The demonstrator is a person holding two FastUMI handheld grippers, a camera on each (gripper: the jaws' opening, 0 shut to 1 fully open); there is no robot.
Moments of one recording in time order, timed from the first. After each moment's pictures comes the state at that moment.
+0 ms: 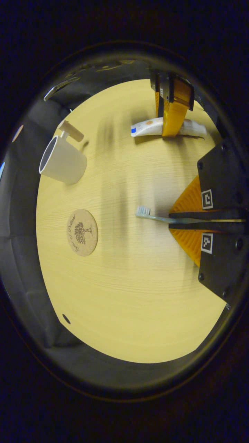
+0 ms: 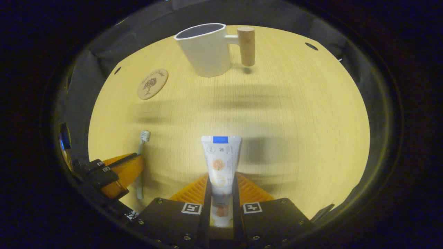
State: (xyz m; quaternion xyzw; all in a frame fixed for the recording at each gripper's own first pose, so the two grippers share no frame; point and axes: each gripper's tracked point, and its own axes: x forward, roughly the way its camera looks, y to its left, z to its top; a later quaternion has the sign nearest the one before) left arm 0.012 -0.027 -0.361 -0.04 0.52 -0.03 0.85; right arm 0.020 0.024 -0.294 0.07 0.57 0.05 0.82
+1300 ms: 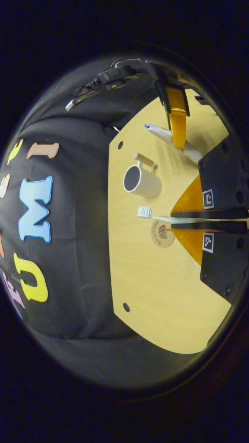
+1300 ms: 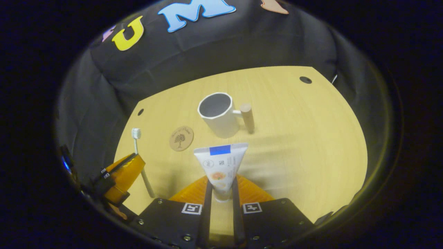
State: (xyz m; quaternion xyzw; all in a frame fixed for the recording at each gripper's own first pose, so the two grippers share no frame) left arm 0.023 0.043 -0.161 -0.03 0.25 -0.06 0.97; right arm 0.071 0.024 -0.179 0.14 0.40 0.07 0.90
